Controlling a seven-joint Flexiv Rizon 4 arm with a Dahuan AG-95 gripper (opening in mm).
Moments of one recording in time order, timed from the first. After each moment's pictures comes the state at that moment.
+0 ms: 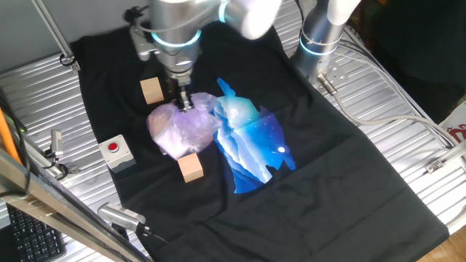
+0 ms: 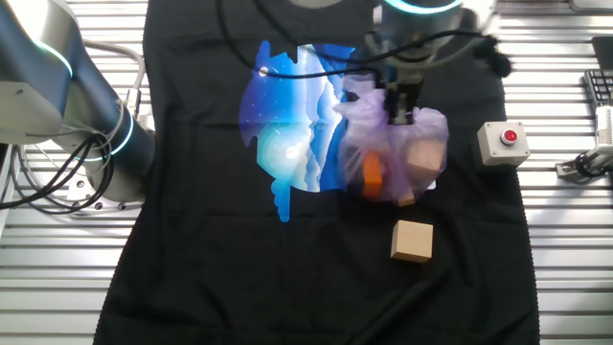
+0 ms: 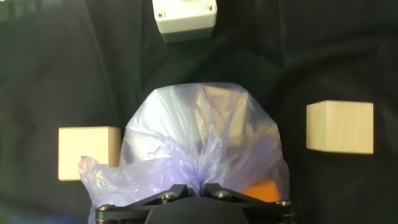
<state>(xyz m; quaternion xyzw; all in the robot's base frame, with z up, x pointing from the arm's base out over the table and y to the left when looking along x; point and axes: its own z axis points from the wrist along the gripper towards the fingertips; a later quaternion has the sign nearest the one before) 0.523 0.032 0.148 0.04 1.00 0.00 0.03</state>
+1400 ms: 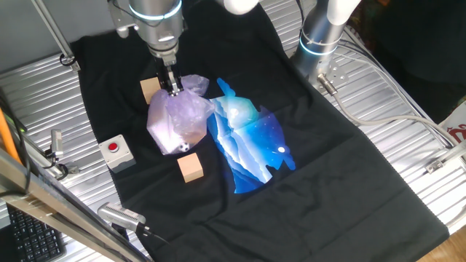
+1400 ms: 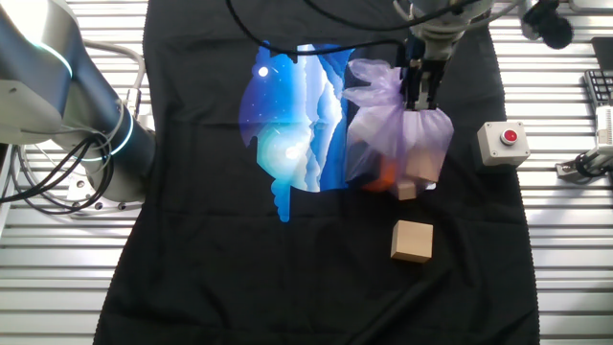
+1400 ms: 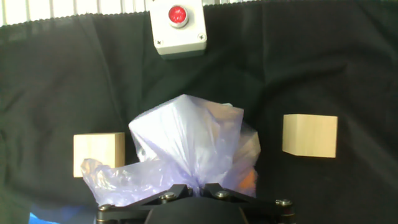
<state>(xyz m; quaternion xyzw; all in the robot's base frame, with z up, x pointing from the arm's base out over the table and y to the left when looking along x) 0.524 0.015 0.225 0.04 1.00 0.00 0.02</state>
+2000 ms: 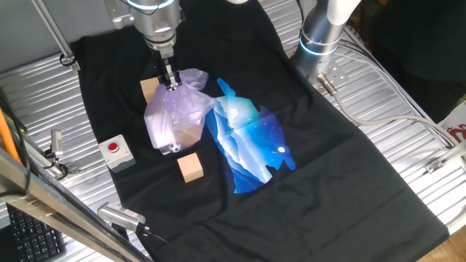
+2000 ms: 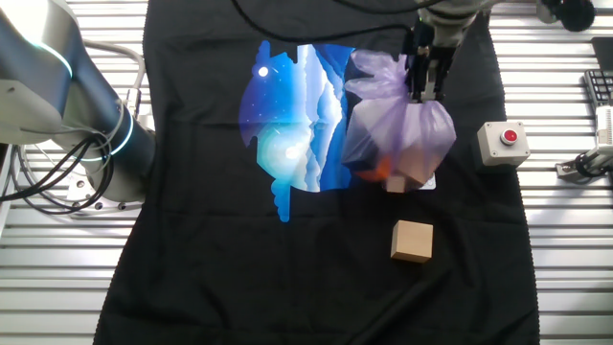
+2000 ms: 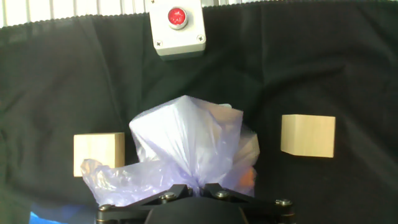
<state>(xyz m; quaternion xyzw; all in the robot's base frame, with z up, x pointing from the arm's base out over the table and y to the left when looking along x) 0.522 0.016 0.242 0.04 1.00 0.00 0.01</state>
